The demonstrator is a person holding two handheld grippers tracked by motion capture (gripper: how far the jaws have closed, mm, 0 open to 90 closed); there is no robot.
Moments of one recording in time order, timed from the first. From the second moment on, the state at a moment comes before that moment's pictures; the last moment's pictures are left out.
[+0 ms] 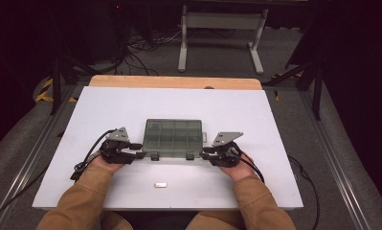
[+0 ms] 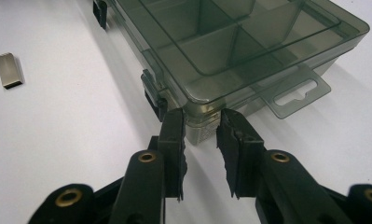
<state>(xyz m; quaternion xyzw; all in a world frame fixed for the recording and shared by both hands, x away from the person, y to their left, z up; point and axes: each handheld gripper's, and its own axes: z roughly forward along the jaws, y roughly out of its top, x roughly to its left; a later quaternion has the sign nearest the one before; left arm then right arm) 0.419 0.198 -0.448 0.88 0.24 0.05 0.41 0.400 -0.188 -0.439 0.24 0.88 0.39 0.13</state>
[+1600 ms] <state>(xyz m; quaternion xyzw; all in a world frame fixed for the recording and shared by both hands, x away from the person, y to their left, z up) 0.415 0.204 -0.434 0.82 0.27 0.08 0.50 0.402 -0.195 -0.418 0.25 0.84 0.46 0.16</state>
